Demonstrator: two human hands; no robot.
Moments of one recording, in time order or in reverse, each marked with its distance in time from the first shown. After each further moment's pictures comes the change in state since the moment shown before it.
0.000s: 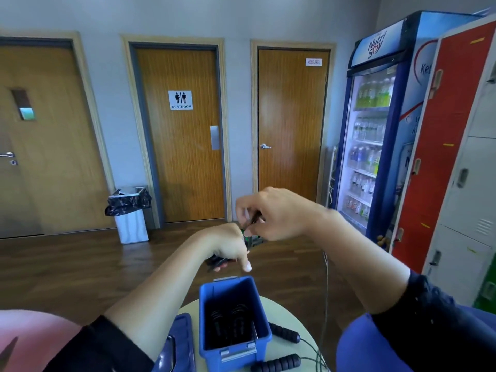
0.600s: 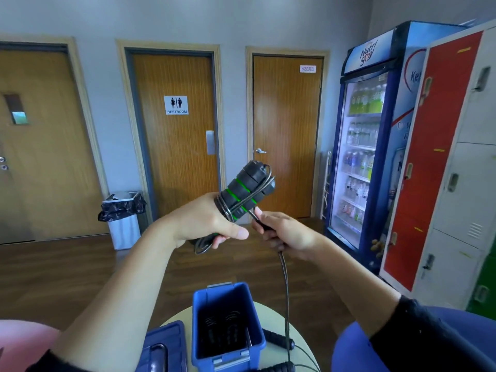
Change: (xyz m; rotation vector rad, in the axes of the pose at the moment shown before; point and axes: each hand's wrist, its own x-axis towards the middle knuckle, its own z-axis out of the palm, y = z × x) left_hand -0.046 0.008 -0.032 -0.359 0.108 0.618; right_hand -0.019 0.038 0.047 1.206 0.047 0.366
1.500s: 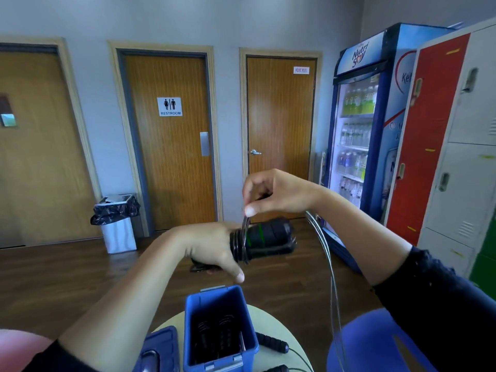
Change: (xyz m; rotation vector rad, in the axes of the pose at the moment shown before) left_hand 0.024 -0.003 0.023 0.542 -0.288 -0.167; right_hand -0.002 -0.077 -0.031 -0.633 -0.090 -0.307
